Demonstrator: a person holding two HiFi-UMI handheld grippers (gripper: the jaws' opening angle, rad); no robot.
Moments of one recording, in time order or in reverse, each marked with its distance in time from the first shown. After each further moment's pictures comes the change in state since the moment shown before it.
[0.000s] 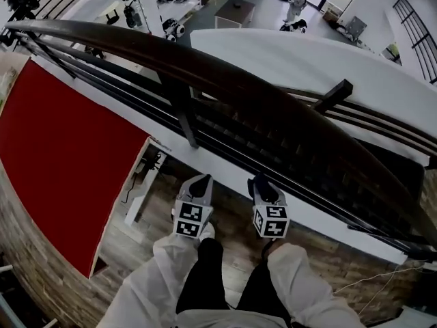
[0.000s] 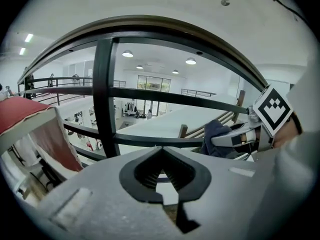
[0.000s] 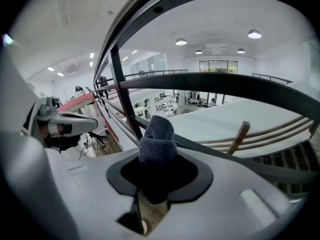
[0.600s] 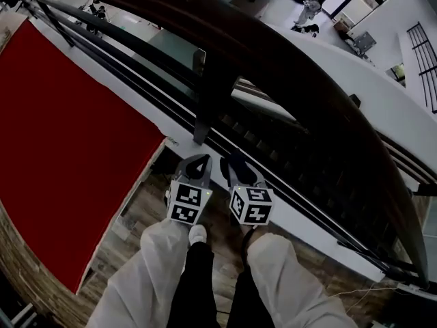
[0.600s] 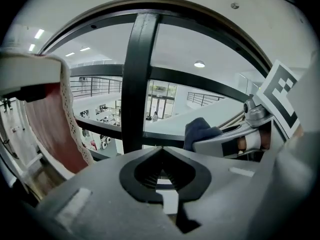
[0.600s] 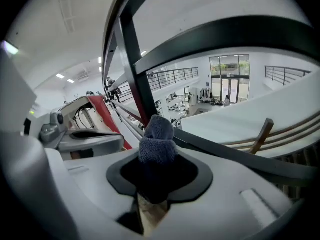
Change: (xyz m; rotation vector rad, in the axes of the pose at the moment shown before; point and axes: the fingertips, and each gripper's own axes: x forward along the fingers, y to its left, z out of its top) left arm 0.046 0.123 -0.010 -0.058 -0.036 0.055; right arm 0.135 0.135 0.061 0.005 -0.011 0.155
